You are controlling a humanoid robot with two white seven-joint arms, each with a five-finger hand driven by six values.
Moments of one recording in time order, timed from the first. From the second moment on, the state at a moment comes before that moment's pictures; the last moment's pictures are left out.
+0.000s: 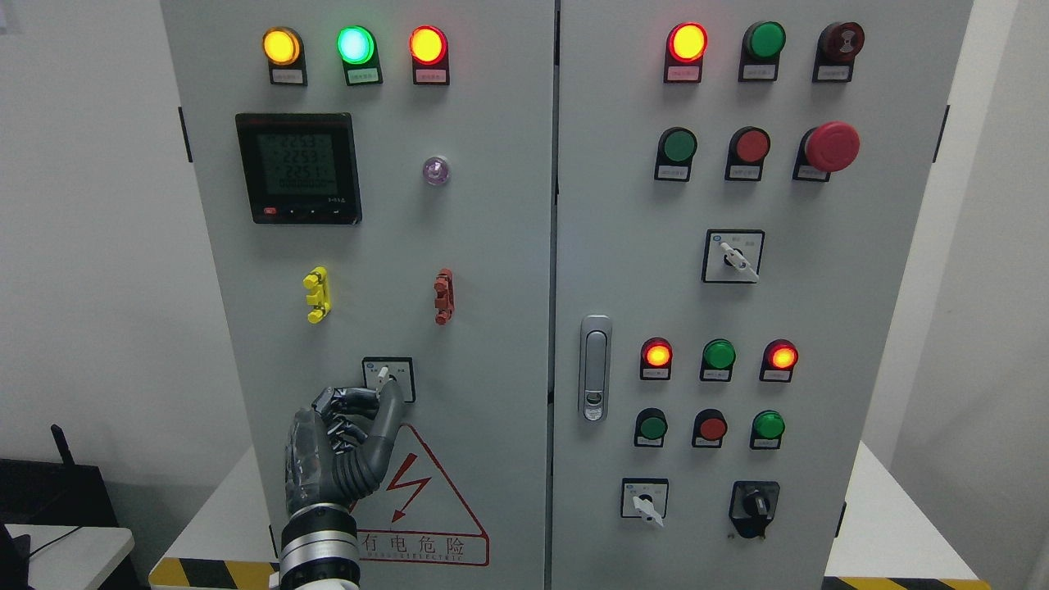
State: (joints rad) left arm -0.47 -0.12 -0.11 -1.78 -0.26 0.48 0.35; right arm 0.09 0.12 0.00 -0.13 0.00 0.00 0.00
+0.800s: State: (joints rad) left arm -0.49 -0.11 -0.11 -1.78 -0.26 0.52 0.34; right arm 0.09 0.12 0.00 -0.13 0.00 0.00 0.00
